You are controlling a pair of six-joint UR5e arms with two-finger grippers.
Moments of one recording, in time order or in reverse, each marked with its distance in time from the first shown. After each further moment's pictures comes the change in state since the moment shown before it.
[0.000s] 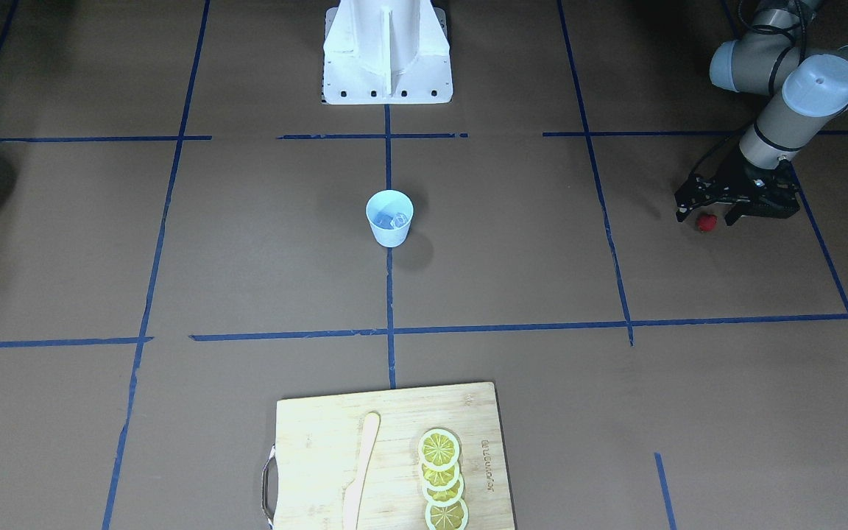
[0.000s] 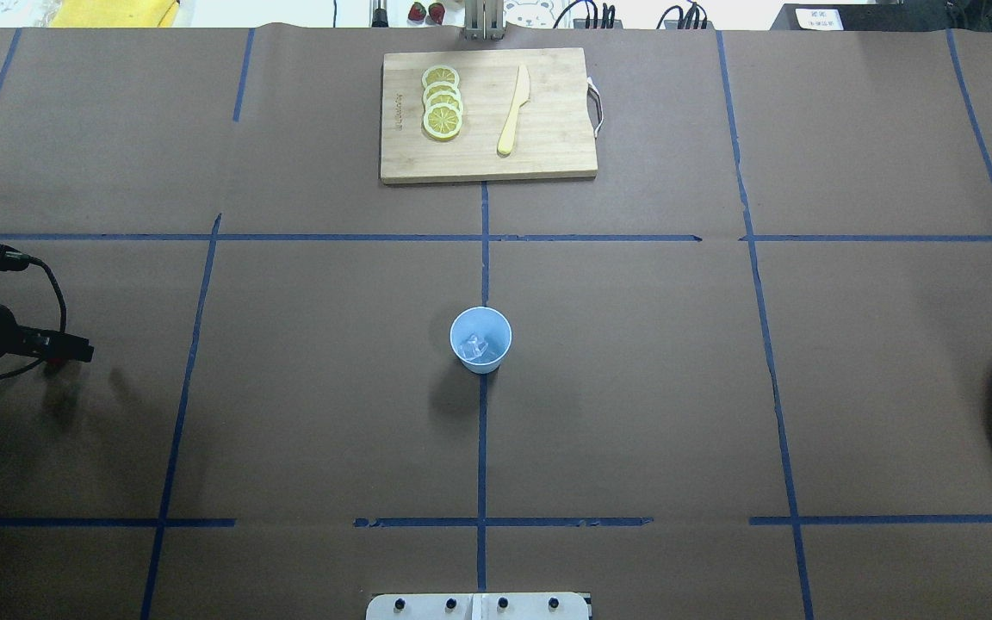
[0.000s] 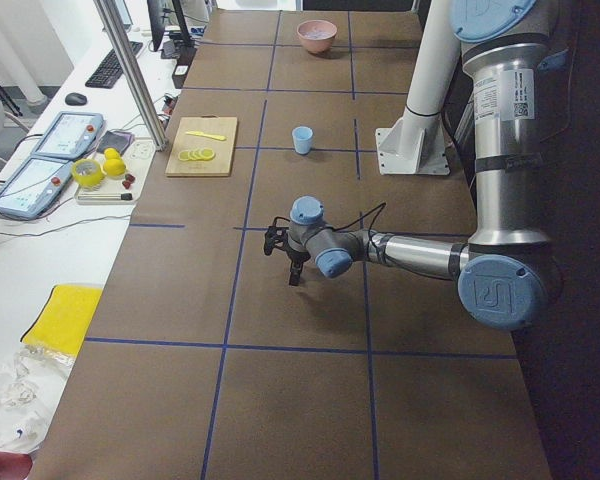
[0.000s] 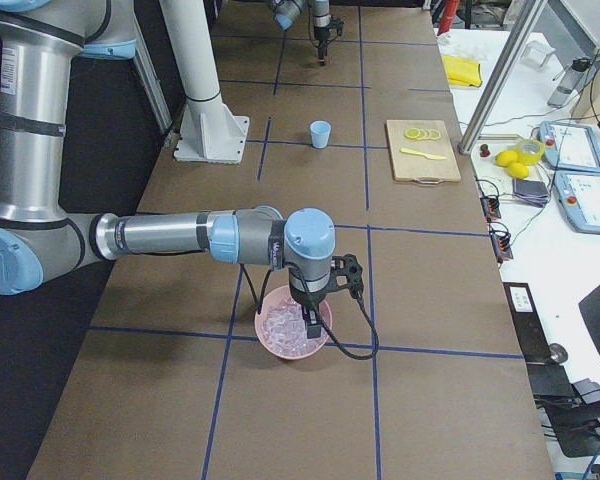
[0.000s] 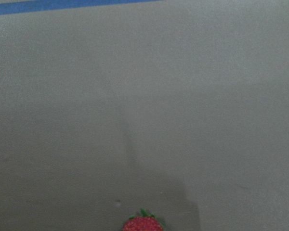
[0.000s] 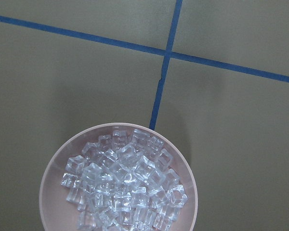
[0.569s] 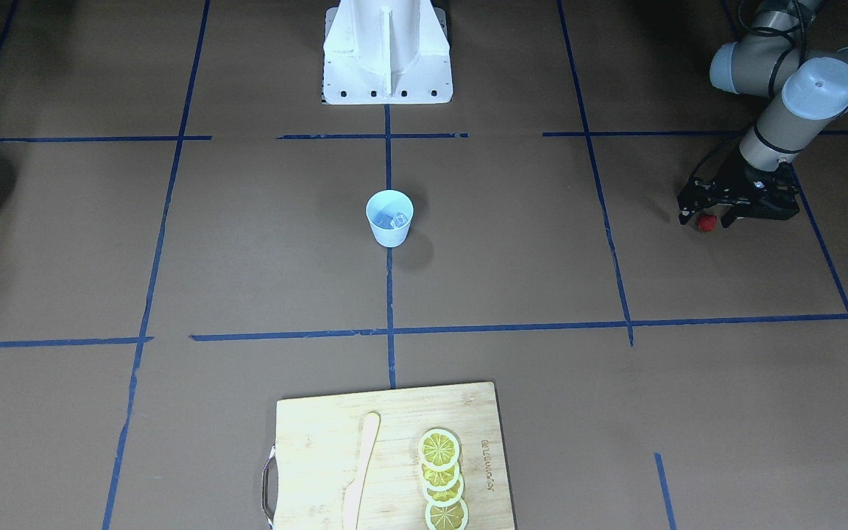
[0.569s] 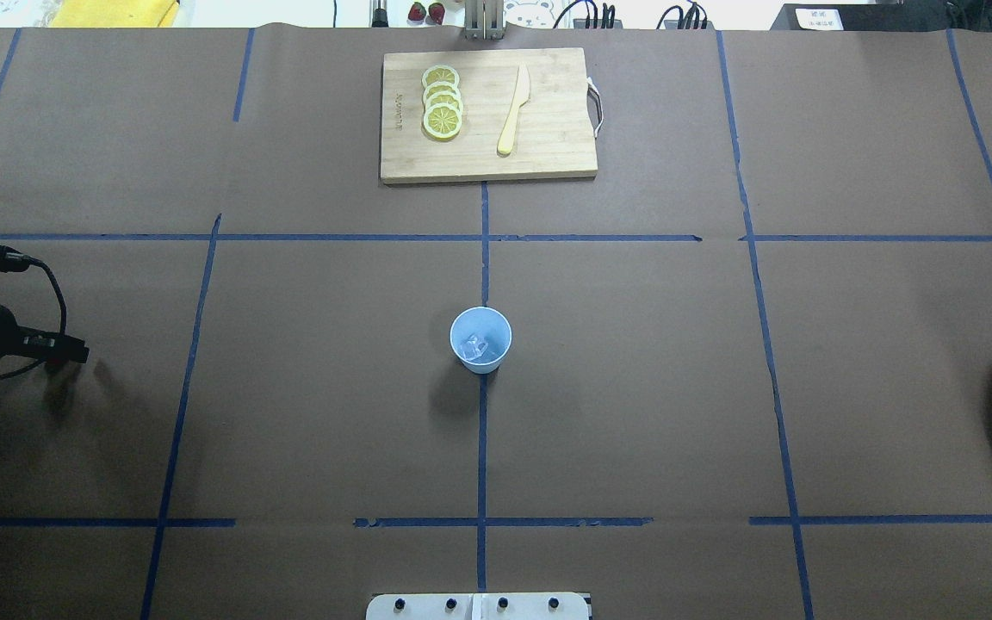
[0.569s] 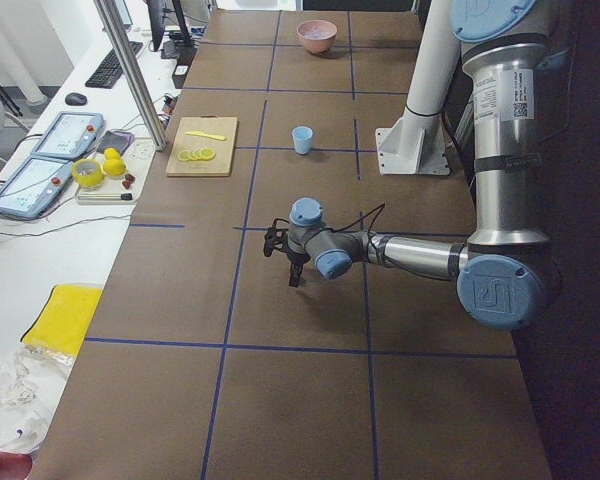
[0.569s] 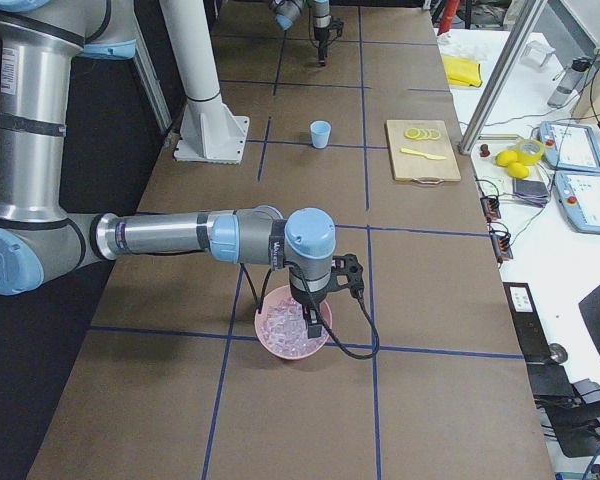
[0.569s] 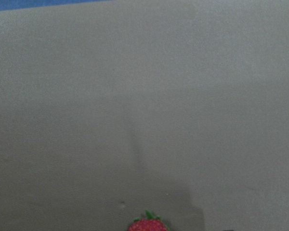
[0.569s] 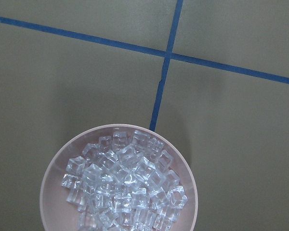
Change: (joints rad) left arm 0.000 -0.002 0.008 0.000 -0.002 0.005; right arm 0.000 0.002 0.001 0.000 0.000 0.000
